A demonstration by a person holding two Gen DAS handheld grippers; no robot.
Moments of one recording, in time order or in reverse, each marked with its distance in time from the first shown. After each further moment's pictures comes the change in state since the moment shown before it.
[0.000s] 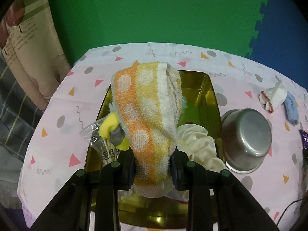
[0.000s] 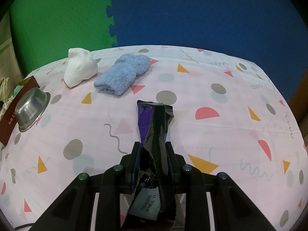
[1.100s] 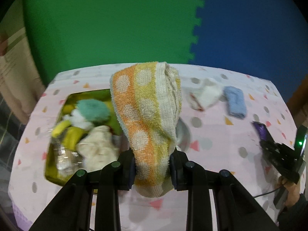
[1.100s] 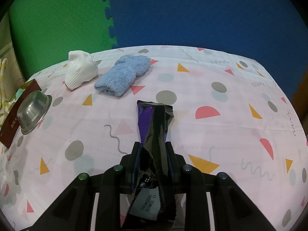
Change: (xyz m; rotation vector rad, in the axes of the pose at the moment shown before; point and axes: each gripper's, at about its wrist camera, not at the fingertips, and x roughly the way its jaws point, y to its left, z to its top) left arm -0.087 -0.107 -0.015 0.075 -0.096 -0.151; right arm -0.001 -0.003 0.000 0.021 0.000 0.022
